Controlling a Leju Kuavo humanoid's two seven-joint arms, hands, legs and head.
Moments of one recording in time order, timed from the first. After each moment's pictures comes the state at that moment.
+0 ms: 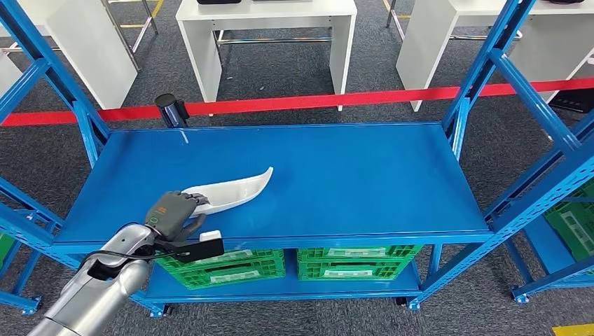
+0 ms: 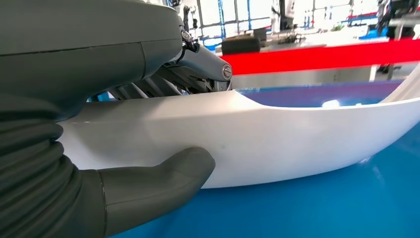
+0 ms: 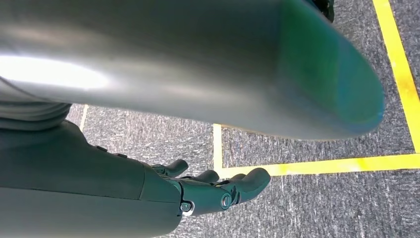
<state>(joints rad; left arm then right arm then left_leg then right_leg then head) -0.38 0.36 -0.51 -1.16 -0.99 0.04 -0.24 -0.04 0.05 -1.15 -0.20 1.03 0.07 -0.11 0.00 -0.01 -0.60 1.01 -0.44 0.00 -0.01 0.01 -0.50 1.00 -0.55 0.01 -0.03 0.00</state>
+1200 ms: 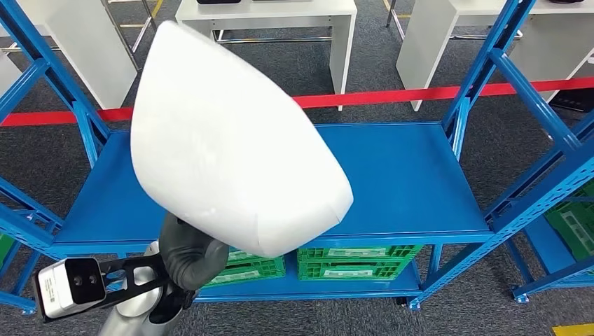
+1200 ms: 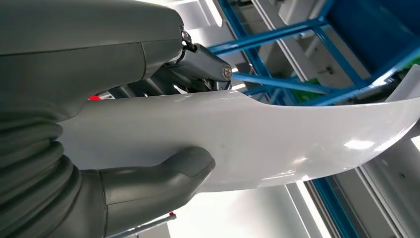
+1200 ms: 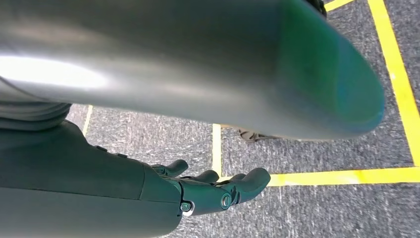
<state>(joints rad) -0.26 0.00 -0.52 -1.77 0.16 -0.37 -0.65 -0.07 0.07 -1.16 -0.20 1.04 0.07 -0.07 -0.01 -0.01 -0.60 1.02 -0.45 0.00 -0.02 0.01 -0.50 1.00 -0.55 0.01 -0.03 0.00</state>
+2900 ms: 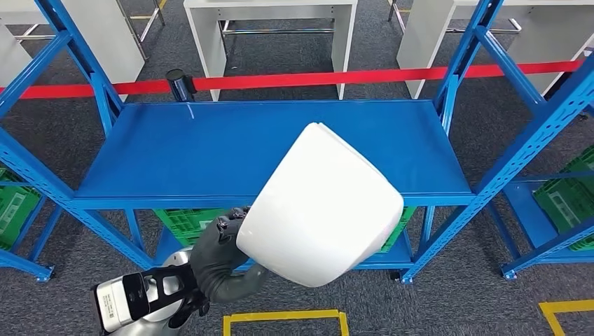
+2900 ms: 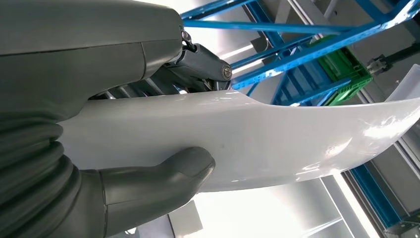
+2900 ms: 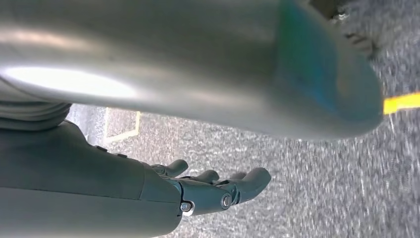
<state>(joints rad) -0.27 0.01 -0.60 -1.69 0.04 -0.37 -0.69 -0.05 -0.05 -1.17 -0.21 1.09 0.02 0.10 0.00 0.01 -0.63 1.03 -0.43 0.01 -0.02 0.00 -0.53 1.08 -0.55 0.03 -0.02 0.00</state>
